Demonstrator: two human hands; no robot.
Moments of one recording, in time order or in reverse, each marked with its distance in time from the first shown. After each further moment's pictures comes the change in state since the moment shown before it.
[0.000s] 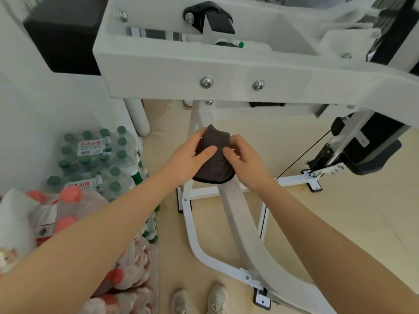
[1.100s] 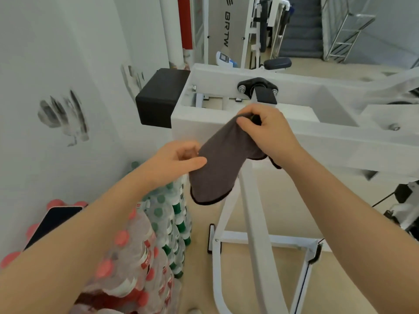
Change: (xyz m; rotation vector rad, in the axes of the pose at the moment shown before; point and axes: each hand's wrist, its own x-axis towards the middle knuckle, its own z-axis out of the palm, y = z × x) left_hand -0.051 0.105 -0.102 0.171 0.167 -0.001; right_hand 0.077 -0.155 -0.018 -0.260 -0.007 -0.435
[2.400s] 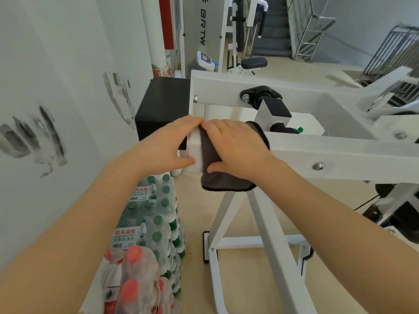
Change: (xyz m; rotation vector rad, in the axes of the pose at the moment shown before) left_hand 0.078 -0.026 -0.090 0.631 -0.084 0.312; right_hand 0.057 -0.015 0.083 -0.928 -0.281 -0.314
